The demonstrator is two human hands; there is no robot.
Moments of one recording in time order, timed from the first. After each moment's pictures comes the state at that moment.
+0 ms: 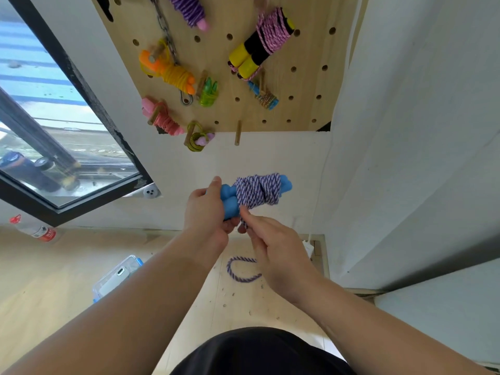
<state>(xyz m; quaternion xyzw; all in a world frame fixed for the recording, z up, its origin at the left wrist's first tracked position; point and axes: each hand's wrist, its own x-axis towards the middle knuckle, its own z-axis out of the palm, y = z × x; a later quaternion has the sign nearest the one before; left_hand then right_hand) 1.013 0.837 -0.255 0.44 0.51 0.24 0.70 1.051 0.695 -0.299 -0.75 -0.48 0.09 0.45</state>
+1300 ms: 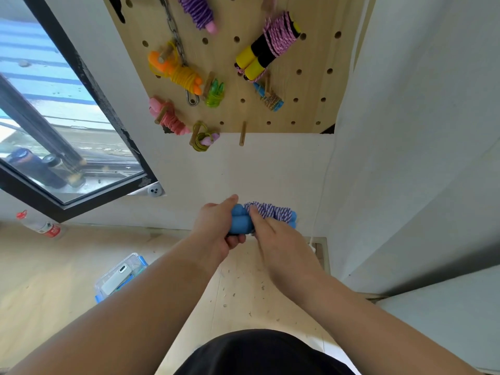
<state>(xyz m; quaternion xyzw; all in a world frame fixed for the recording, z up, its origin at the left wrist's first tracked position) 1.001 0.829 -0.265 0.50 0.54 0.12 0.67 1.054 0.693 -0.304 -0.82 -0.53 0.02 0.23</state>
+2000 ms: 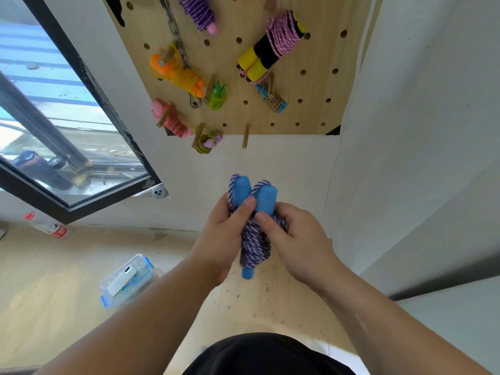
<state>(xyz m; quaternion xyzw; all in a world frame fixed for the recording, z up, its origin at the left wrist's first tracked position) 0.981 0.805 -0.246 0.56 0.29 0.17 0.76 1.071 0.695 -0.252 -0.75 -0.34 0.24 0.52</state>
